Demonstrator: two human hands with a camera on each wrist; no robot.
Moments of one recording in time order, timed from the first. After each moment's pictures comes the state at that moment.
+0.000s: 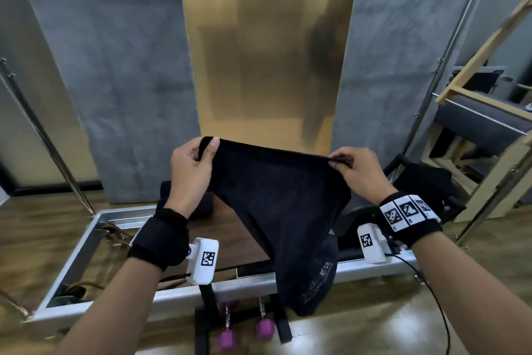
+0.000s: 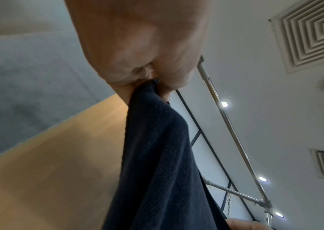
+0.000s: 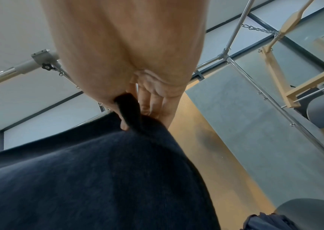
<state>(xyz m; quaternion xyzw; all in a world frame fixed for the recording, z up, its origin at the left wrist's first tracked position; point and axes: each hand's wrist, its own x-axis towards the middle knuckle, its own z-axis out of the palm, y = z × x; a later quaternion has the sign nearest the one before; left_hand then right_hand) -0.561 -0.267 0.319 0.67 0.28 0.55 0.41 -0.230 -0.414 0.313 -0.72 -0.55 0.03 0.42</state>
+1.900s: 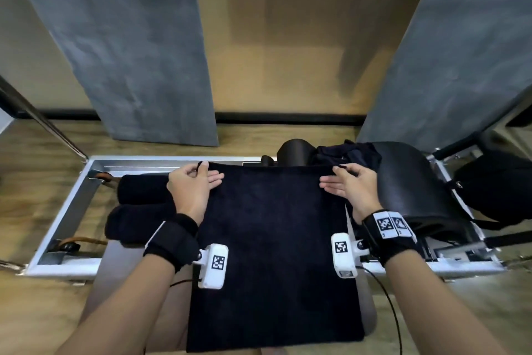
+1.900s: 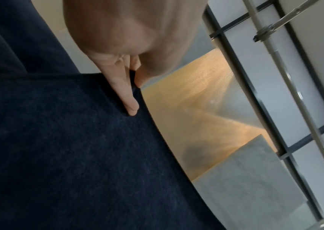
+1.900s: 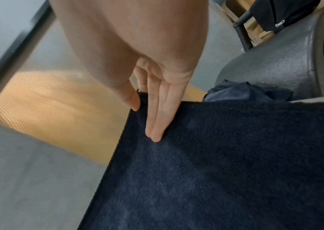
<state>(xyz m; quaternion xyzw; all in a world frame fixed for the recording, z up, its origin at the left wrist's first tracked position) -0.433 -0.015 0.113 0.37 0.58 0.51 0.52 -0.124 -0.135 0.126 -0.67 -0.19 0.41 0.59</state>
